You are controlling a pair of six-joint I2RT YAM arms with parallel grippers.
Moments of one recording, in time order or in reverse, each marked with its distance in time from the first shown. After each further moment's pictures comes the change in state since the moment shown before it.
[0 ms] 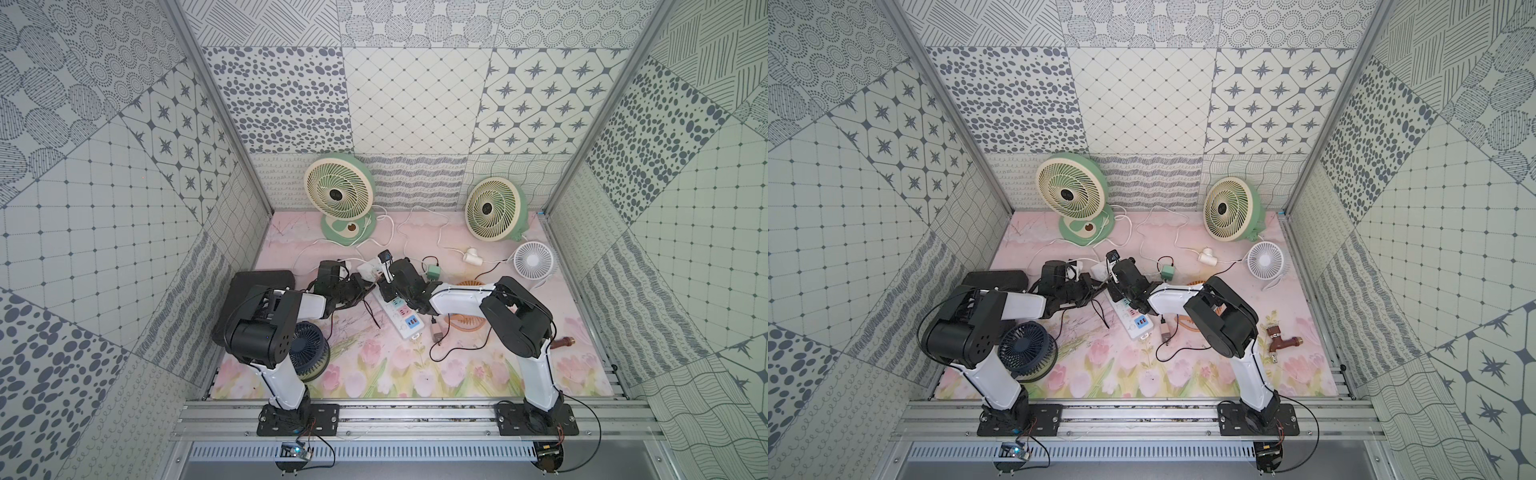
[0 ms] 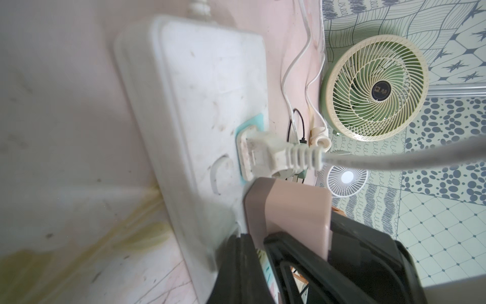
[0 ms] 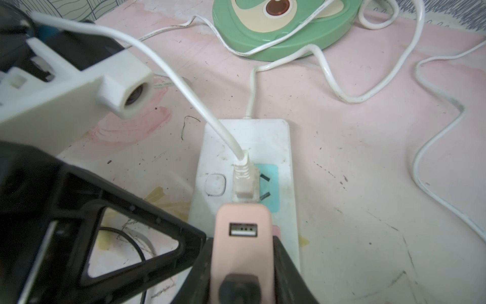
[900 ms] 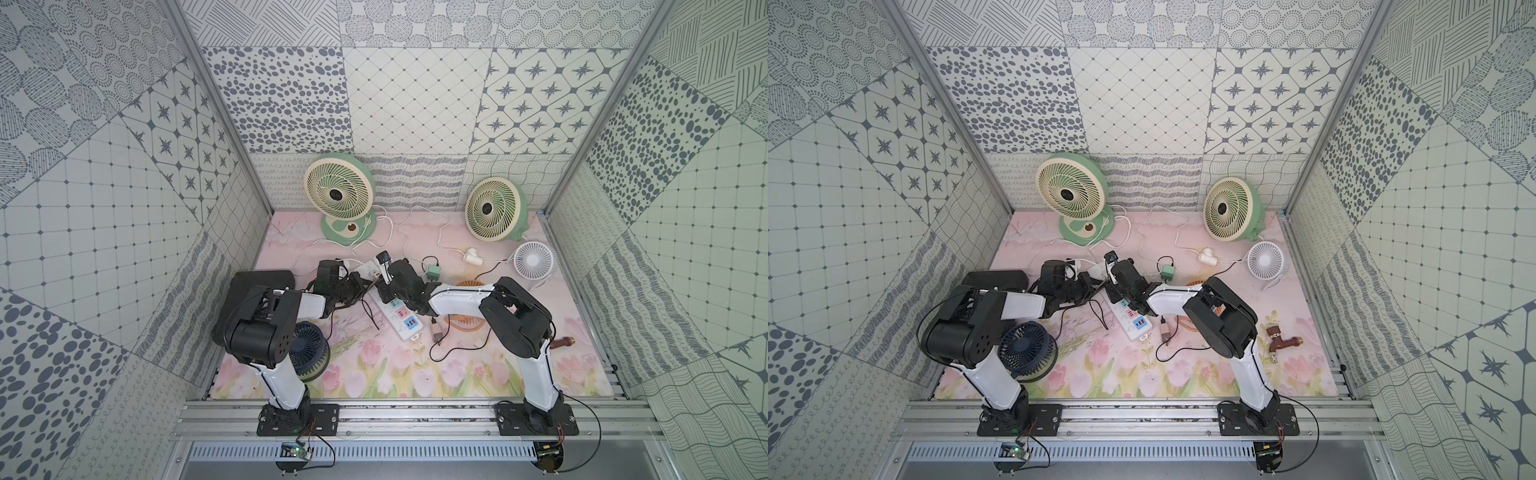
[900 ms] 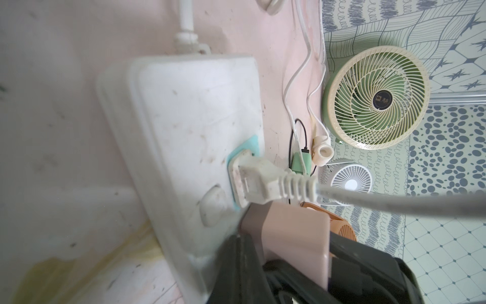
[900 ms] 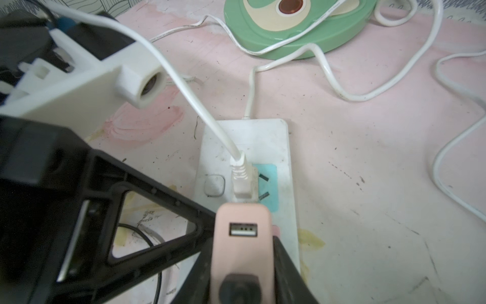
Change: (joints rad) left arm 0.008 0.002 0.001 0.002 -0.039 0.009; right arm 0.021 0.003 0.001 0.004 0.017 -0.006
